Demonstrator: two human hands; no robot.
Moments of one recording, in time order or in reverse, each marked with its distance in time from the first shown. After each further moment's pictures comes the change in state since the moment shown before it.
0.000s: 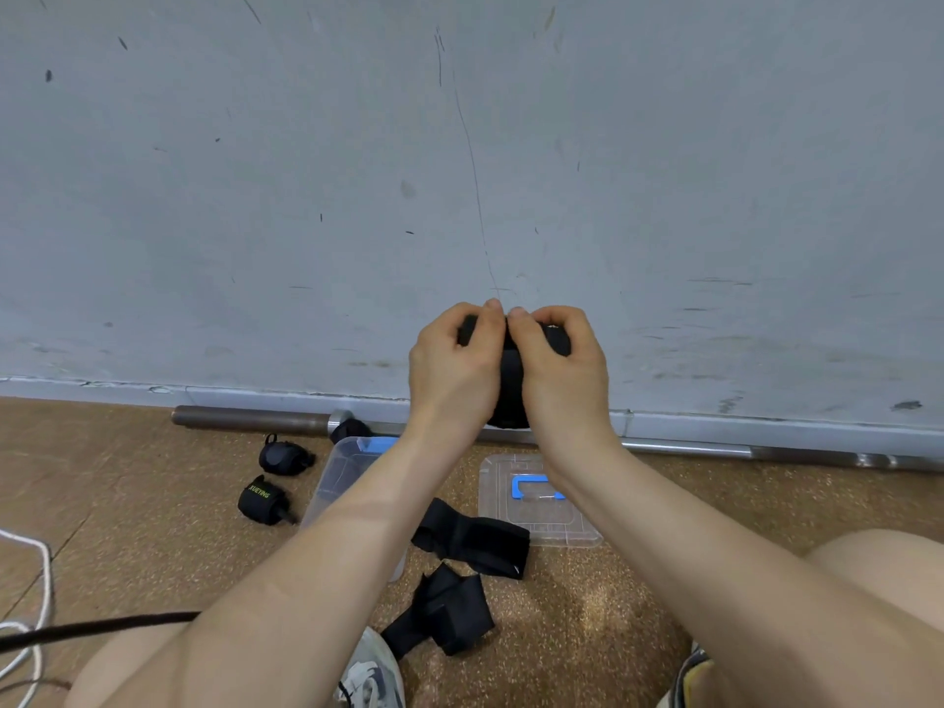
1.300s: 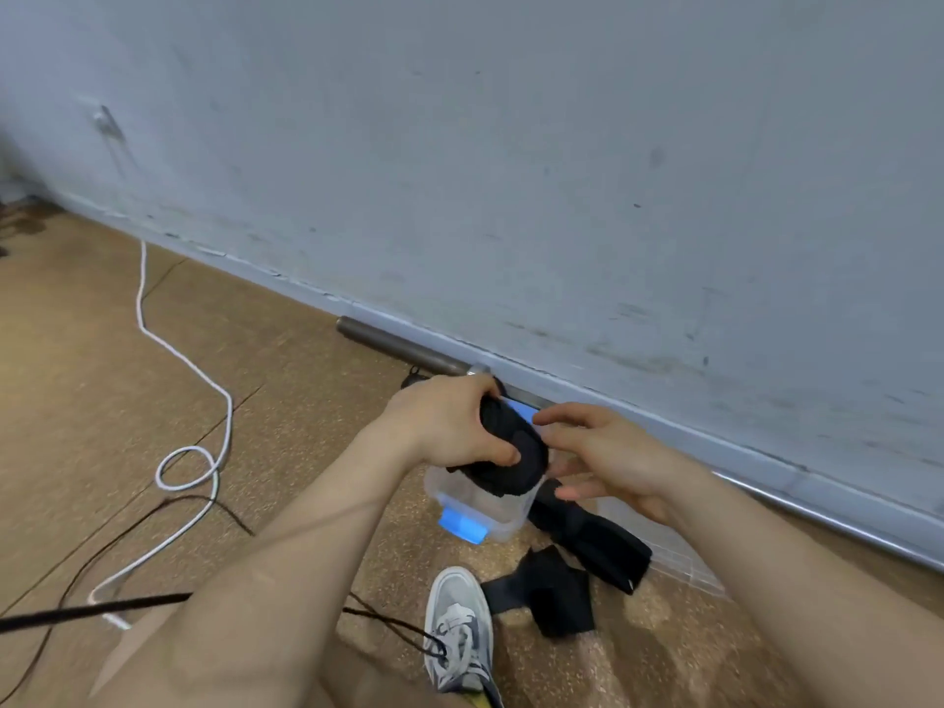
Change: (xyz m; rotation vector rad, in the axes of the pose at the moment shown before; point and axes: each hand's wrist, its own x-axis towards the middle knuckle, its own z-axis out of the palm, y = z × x) left_hand -0.002 -0.092 -0.203 0.973 -0.485 -0.279; right_hand -0.026 0.074 0.095 -0.537 -0.904 0.534
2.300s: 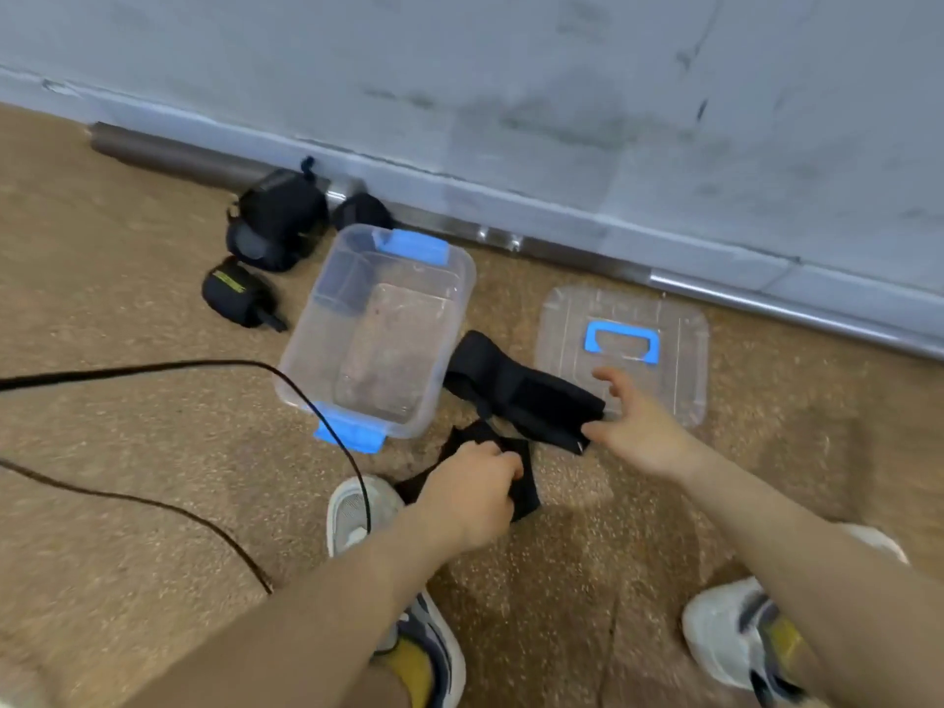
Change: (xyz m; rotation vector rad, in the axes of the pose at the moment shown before) left_hand 0.093 0.003 0.312 -0.004 -0.511 0.231; right_hand 0.124 0.248 -0.080 -0.402 0.192 0.336
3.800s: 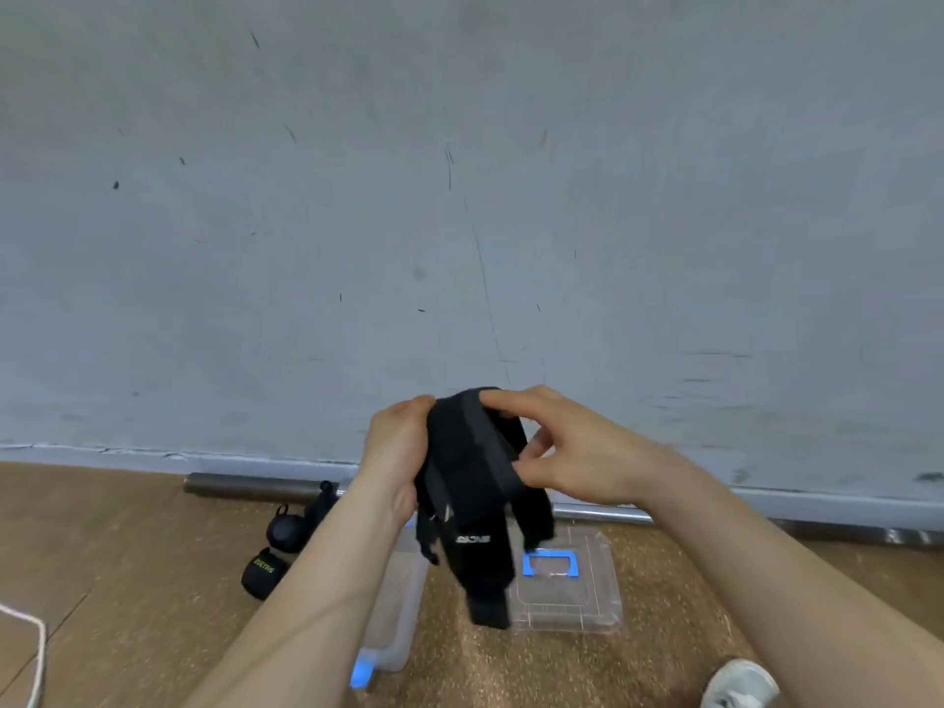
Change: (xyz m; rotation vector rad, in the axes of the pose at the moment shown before) left_hand -0.160 0.209 -0.252 -1.307 0.758 -0.078; right_hand -0.276 -0.117 -0.193 0.063 0.213 -0.767
